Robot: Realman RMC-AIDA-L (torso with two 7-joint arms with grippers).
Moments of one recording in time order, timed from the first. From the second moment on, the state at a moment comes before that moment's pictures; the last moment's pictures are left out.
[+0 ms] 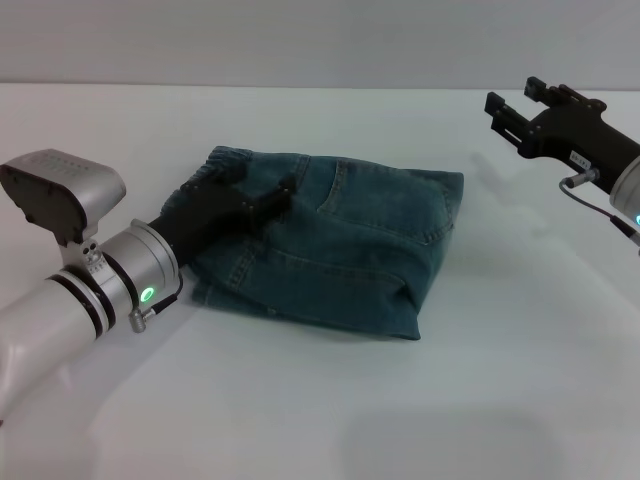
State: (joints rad) left arm -0.67 -2.07 -0.24 -0.12 2.20 0.97 -0.68; right arm 0.56 2.08 -1.12 -0.34 -0.92 -0.87 0.80
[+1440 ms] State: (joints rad) left arm -0.49 -2.06 -0.74 -0.12 2.21 1.21 -0.41; right arm 0.74 2.02 -1.13 -0.72 -2.02 -1.69 1.92
